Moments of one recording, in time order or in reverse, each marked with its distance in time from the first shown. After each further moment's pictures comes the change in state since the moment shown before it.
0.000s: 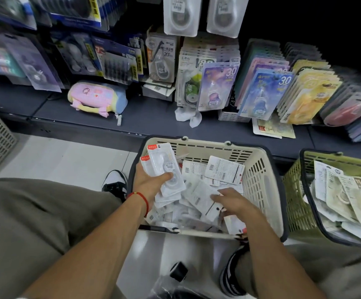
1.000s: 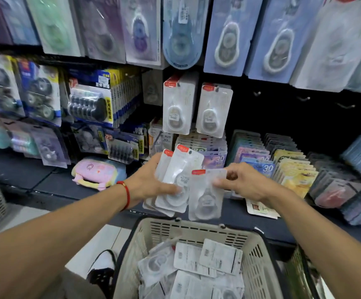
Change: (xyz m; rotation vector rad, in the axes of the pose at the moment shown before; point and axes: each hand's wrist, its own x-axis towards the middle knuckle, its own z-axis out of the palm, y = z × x) left_hand 0.027 0.232 0.027 0.425 -0.435 0.504; right_hand -0.096 -0.251 -0.139 -0.286 0.084 -0.821
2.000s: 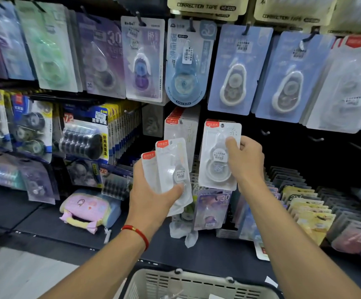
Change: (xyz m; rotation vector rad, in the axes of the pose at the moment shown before) left_hand 0.028 0.043 0.008 -0.226 0.586 0.306; right_hand 0.118 -0.064 -0.033 0.140 0.921 -0.107
